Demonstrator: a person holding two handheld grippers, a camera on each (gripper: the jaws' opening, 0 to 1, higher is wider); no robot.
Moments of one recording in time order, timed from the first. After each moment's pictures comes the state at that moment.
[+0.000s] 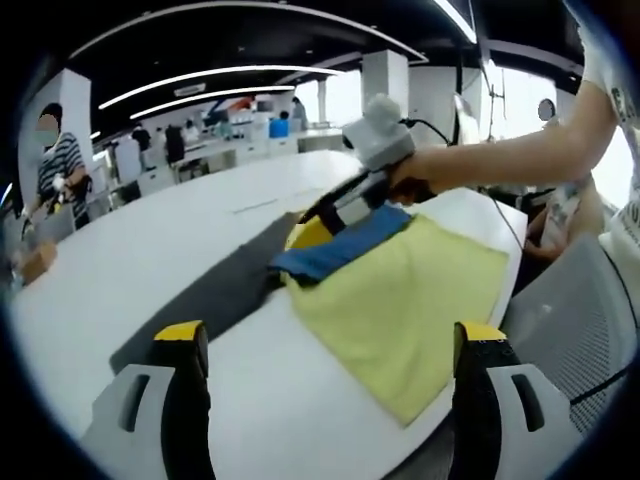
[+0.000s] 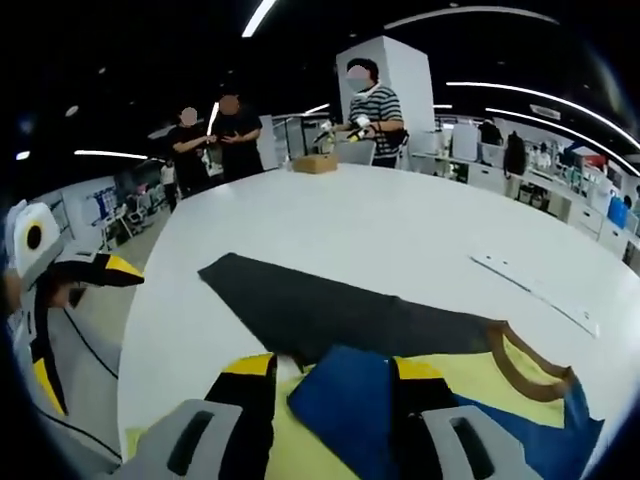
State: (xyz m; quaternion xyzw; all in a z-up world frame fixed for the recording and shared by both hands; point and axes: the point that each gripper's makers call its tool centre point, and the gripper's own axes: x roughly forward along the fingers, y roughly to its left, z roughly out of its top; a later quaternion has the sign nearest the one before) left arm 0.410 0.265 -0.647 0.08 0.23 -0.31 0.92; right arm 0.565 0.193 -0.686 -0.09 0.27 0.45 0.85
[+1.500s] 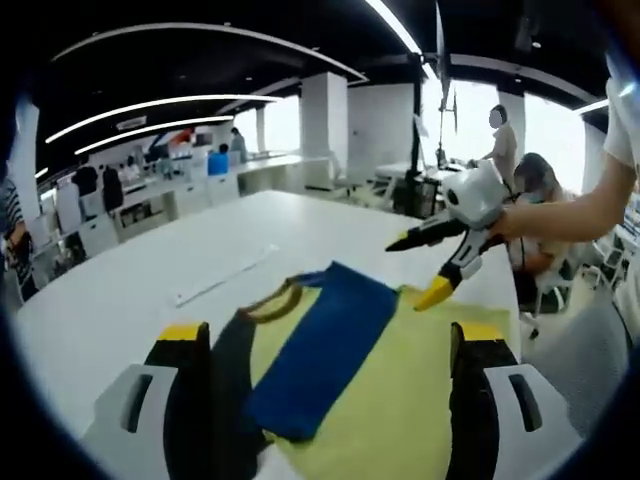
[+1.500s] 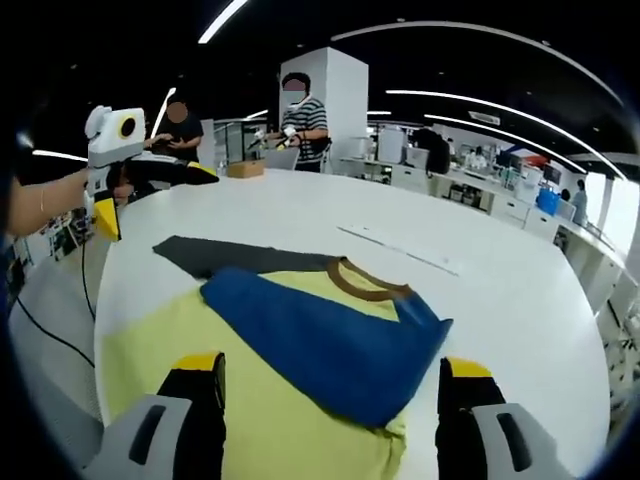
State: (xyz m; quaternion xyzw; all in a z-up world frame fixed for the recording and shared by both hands) left arm 0.534 0.137 -0.590 0.09 0.17 -0.46 0.87; right arm 0.540 -0.022 -0.671 -0.10 0.26 0.32 0.90
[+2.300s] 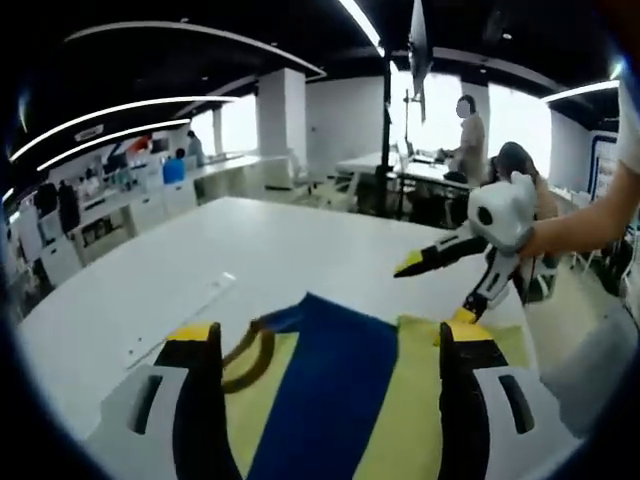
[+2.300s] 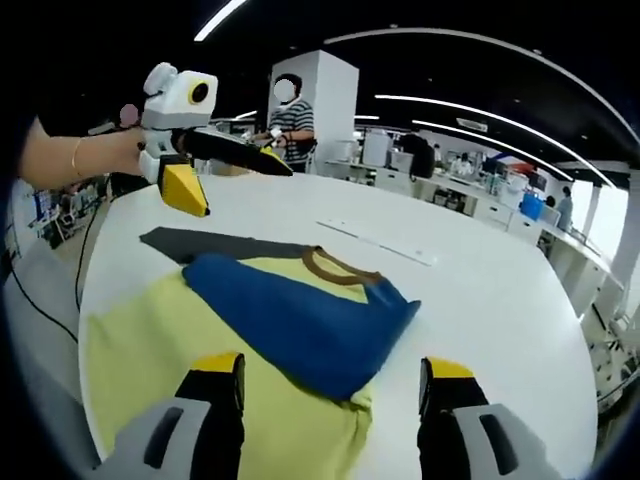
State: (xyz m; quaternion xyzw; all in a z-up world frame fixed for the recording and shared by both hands) left arm 0.592 0.039 -0.608 0.12 0.17 -0.53 0.82; right arm 0.536 -0.055 -0.682 -0.12 0.24 0.29 0.92
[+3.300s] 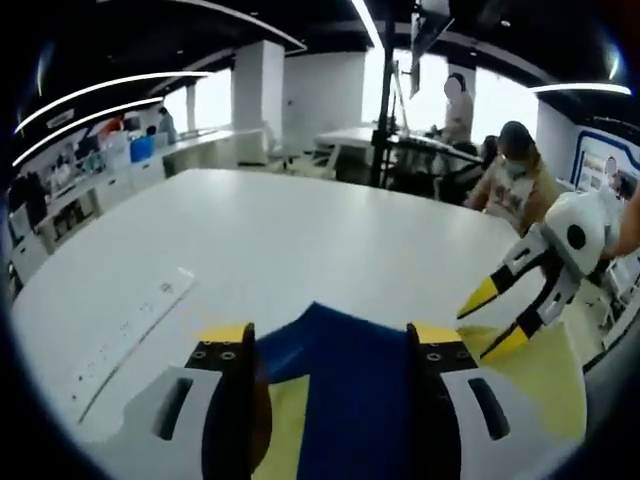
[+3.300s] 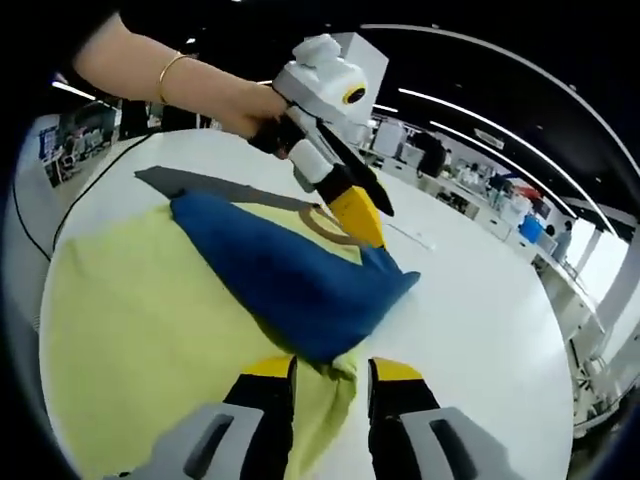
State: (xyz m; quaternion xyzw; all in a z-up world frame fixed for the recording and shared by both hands) left arm 0.664 -0.051 -0.688 0.13 0.23 -0.58 0.77; right arm 0.540 -0.070 -0.729 -0.22 0.25 0.29 0.90
